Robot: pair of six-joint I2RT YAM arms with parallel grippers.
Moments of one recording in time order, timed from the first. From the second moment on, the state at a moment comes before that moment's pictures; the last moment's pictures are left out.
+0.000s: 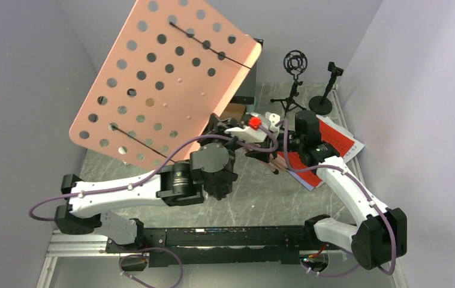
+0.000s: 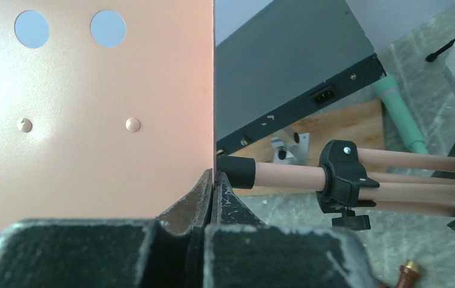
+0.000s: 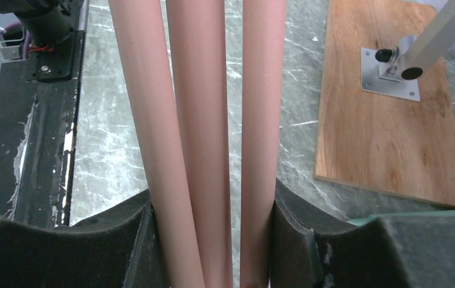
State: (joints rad) left arm -1.46 1.43 1.55 0.09 -1.39 0.89; right arm 0.32 1.13 0.84 -0.17 -1.01 -0.45
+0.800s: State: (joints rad) left arm -1.45 1.11 1.43 -1.02 -1.29 -0.48; right arm 0.51 1.34 1.04 -0.50 -0.91 -0.57
